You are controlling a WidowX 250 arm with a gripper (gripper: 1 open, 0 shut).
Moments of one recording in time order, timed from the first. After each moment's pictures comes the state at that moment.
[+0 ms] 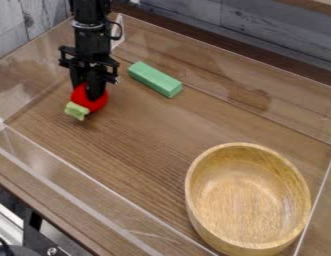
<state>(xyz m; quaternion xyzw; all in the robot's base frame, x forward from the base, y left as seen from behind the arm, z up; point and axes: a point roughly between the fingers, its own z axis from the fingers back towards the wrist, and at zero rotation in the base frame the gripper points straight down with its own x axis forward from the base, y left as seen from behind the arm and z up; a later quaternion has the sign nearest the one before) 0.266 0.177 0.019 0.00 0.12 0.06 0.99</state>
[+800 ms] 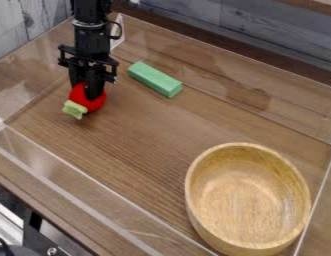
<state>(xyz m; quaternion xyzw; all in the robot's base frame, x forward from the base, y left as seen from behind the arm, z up) 0.268 0.180 0.018 0.00 0.13 0.06 0.99</state>
